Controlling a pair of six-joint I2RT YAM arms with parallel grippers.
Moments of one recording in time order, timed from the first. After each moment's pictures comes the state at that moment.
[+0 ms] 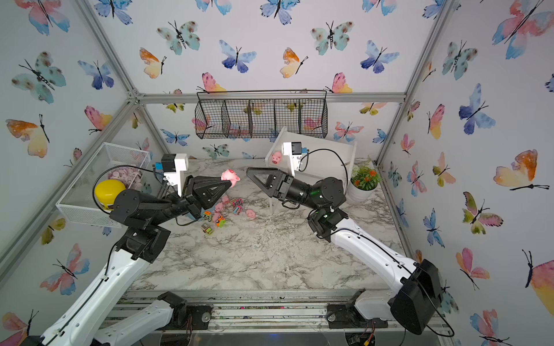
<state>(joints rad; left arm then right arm) -0.45 0.94 1.04 0.35 0.81 -0.62 0.76 1.33 1.16 0.75 -0.65 1.14</state>
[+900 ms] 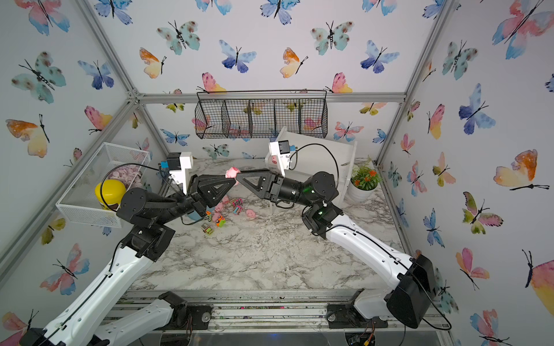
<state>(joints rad) -0.48 0.97 1.04 0.38 0.74 -0.64 0.80 1.38 1.23 0.68 -0.71 1.08</state>
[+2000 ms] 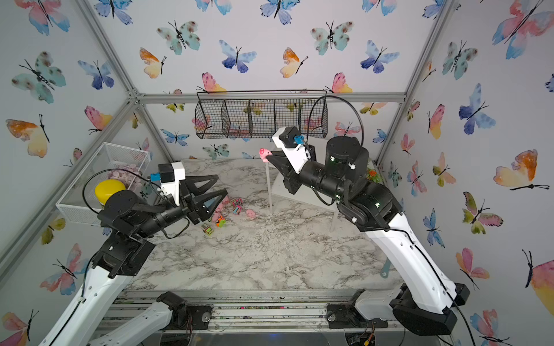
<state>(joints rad) -0.46 0.83 1.12 -0.14 0.58 -0.12 0.81 1.33 1.90 -0.71 -0.16 -0.33</state>
